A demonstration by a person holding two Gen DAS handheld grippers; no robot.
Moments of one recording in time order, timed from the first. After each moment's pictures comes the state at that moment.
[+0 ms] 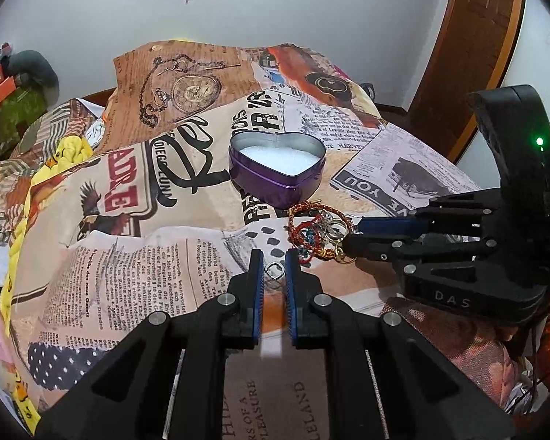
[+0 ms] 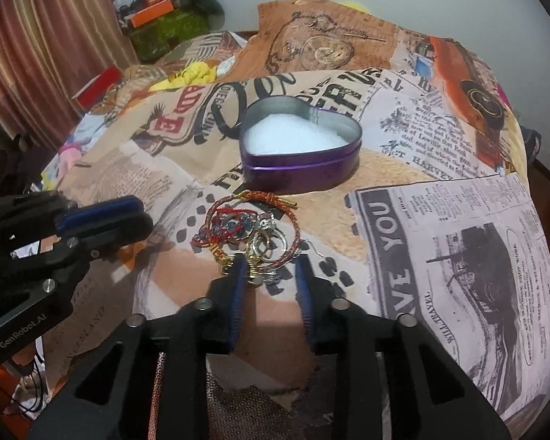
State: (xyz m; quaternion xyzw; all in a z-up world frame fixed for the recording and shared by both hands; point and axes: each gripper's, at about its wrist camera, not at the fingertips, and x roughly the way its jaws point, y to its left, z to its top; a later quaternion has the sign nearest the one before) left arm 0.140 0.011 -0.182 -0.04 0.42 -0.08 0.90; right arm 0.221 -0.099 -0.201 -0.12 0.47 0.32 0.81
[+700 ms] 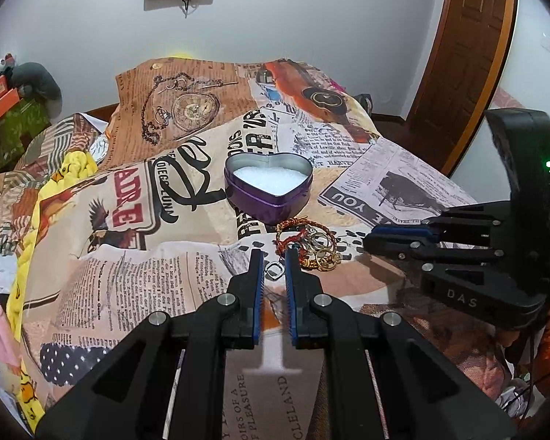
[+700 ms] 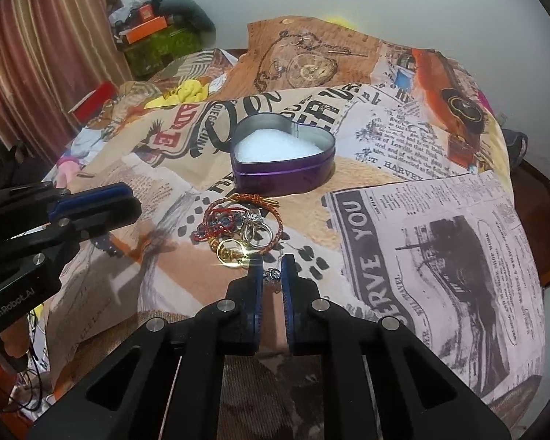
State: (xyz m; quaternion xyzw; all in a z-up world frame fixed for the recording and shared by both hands) left arm 0.129 0.002 -0.159 -0.03 0.40 -0.08 0.91; right arm 0.207 -0.120 -0.181 -0.11 0.44 0.29 0.84
